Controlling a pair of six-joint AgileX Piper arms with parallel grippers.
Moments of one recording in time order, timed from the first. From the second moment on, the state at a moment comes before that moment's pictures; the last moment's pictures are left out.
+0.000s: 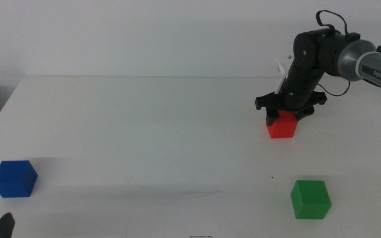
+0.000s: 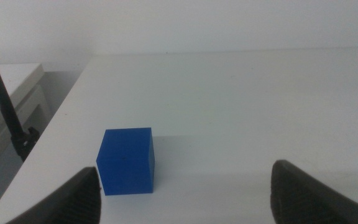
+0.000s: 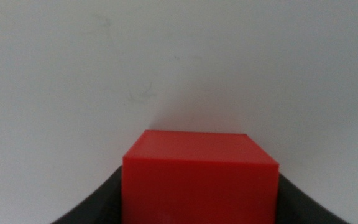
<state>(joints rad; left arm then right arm) -0.03 -0.01 0.03 0.06 0.25 -0.05 0.26 2.26 -1.88 -0.03 0.99 0.17</state>
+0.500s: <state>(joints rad) -0.03 -0.01 0.03 0.06 0.26 -0.05 0.43 2.08 -1.85 -0.09 1.10 0.43</state>
